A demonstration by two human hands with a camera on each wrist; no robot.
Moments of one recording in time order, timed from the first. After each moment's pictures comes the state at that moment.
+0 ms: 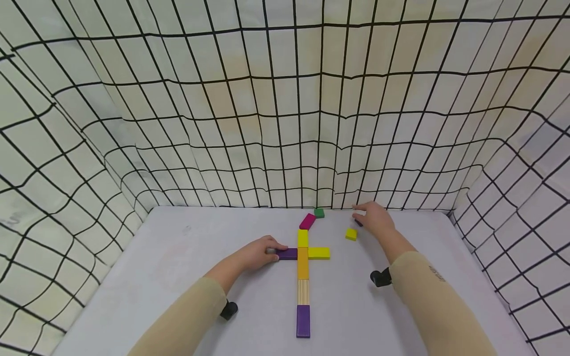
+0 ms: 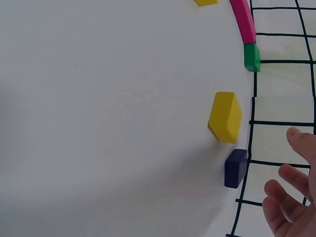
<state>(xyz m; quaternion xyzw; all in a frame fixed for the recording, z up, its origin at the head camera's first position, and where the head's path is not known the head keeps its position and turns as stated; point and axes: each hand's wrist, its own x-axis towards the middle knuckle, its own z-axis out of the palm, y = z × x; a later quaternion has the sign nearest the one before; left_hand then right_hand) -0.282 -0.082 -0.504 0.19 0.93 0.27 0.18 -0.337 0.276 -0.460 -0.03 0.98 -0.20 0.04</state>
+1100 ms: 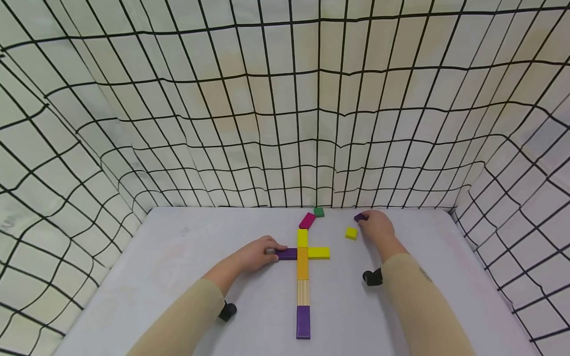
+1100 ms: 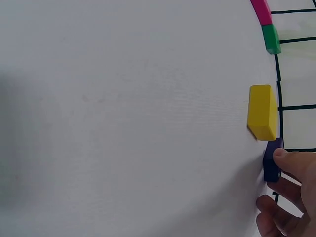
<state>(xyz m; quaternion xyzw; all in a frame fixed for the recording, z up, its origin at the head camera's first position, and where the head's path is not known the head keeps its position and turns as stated) -0.284 -0.084 -0.507 0.19 0.92 0.28 0.19 -0.341 0.288 -0.498 0.04 0.97 -0.24 0.07</state>
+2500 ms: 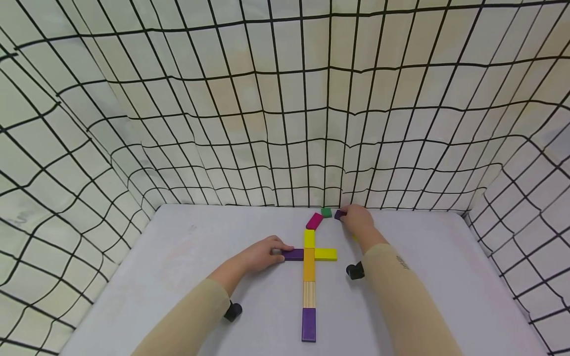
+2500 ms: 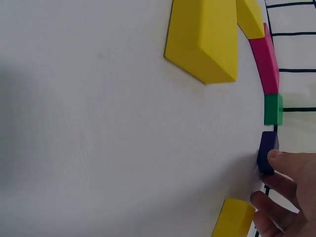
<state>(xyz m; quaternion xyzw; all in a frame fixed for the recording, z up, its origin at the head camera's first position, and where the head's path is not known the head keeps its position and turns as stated) -0.281 -0.085 -0.505 0.19 0.93 0.27 0.18 -0.366 0.216 -0.490 -0.02 0.98 -0.20 0.08</state>
